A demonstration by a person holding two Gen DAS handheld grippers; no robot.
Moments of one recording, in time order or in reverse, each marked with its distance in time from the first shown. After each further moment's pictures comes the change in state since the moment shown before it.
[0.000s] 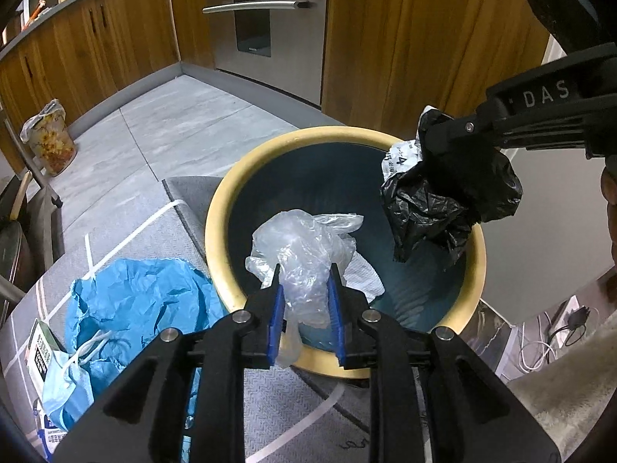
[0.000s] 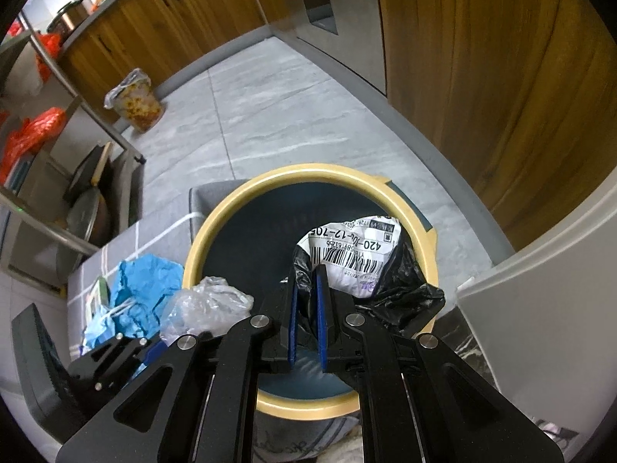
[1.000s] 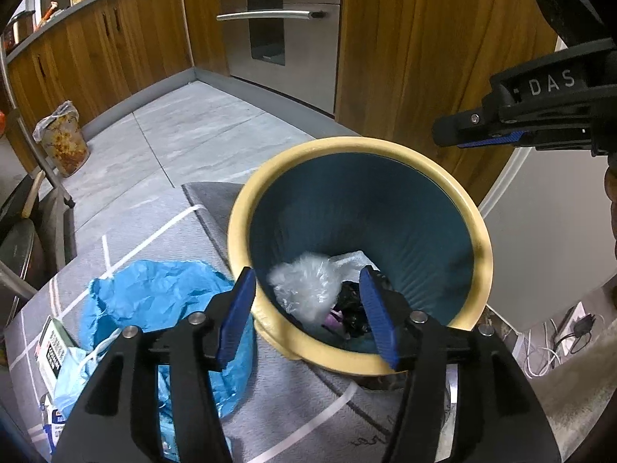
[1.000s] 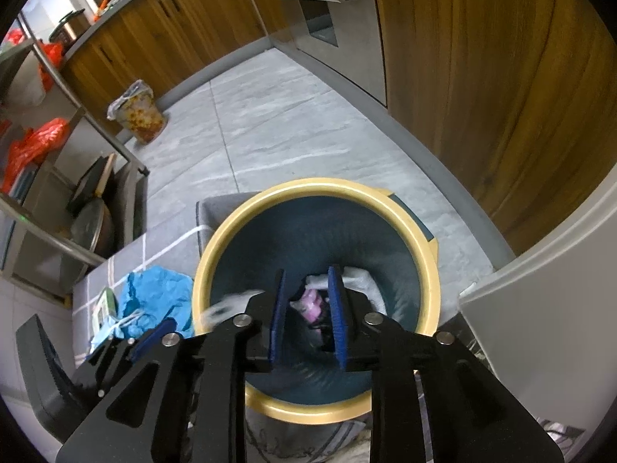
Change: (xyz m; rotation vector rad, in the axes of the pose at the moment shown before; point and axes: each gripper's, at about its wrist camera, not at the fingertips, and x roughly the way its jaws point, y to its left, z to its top) left arm -0.017 0.005 -0.003 -0.019 -0.032 0.041; right arm -0.013 0.007 0.001 0.003 -0.051 0.011
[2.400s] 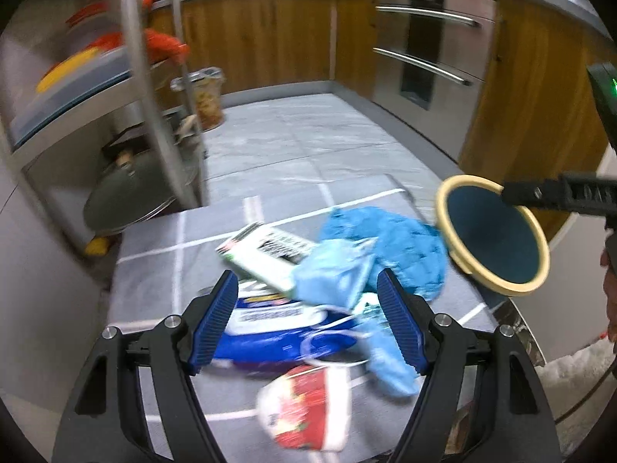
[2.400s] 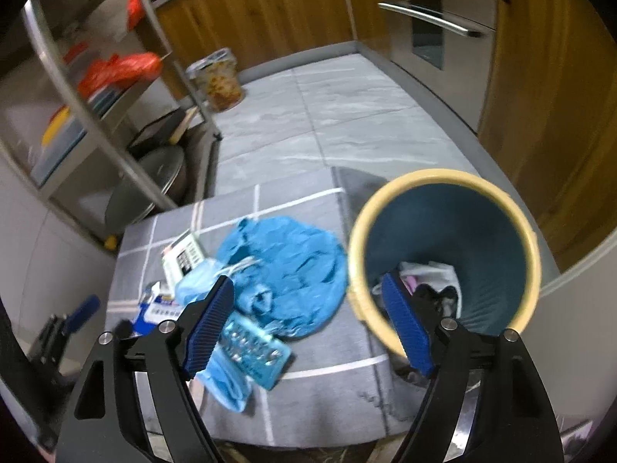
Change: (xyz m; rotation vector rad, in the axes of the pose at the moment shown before) left arm -0.171 0.165 -0.109 -0.328 -0.093 0.304; right arm -0.026 0.165 -0.079 -0.243 -0.012 0.109
